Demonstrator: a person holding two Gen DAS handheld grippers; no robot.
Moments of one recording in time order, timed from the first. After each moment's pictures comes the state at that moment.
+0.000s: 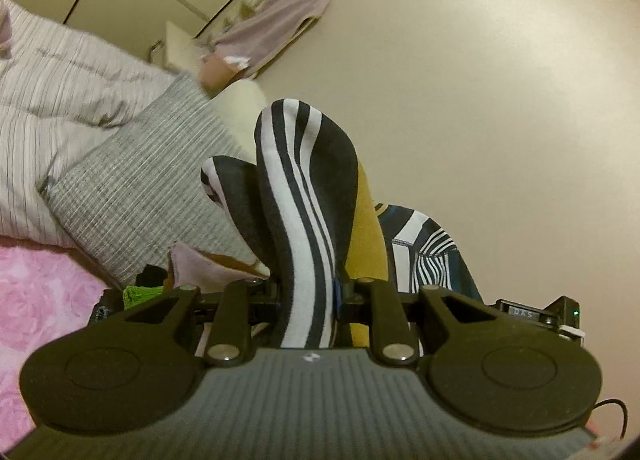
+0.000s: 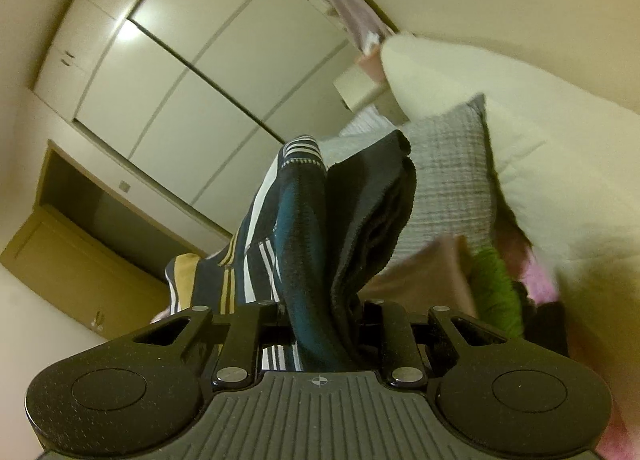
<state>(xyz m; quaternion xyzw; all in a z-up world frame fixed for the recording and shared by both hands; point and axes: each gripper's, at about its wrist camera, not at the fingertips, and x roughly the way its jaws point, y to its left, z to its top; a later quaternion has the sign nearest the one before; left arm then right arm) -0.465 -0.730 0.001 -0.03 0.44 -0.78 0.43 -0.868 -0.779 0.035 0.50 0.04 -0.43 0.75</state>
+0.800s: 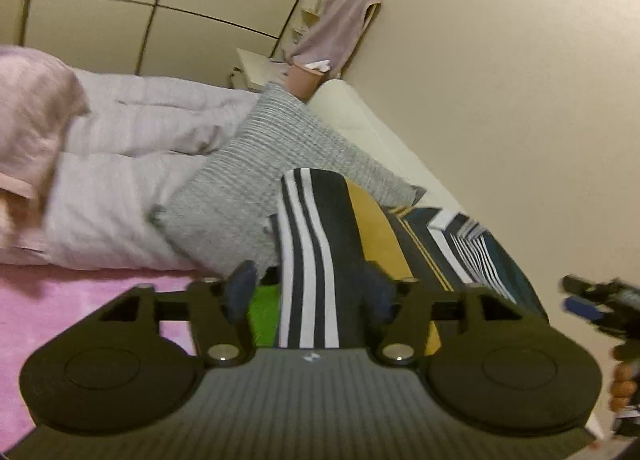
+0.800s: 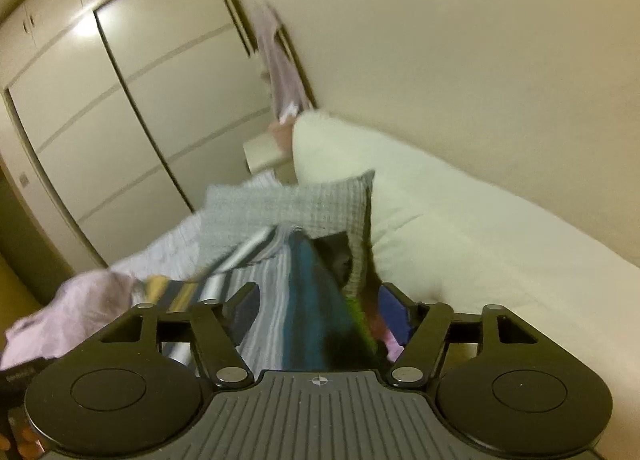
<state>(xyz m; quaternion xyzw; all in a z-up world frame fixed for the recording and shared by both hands) -0.480 -0.683 -0.002 0.10 0.35 -0.73 0.58 -0.853 -0.641 0.045 0.32 0.06 -0.62 0.71</state>
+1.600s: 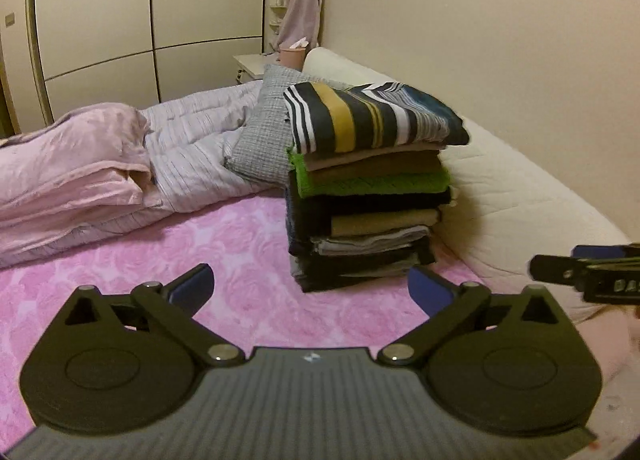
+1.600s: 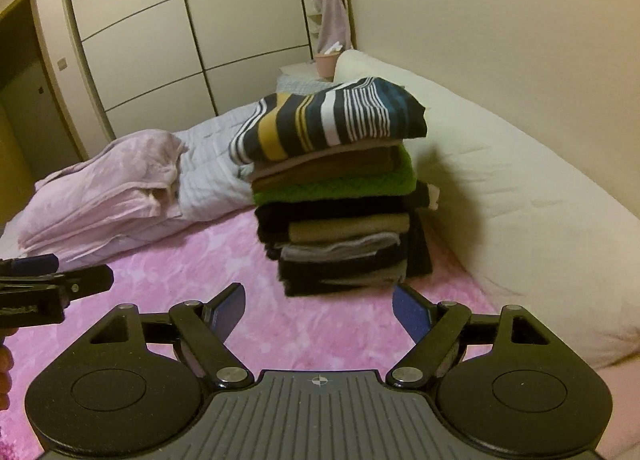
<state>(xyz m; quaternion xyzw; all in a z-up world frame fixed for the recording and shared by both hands) -0.484 -0.319 0.051 0.24 0.23 -0.73 0.60 -0.725 -0.302 0.050 0.30 0.21 -0.60 0.71</state>
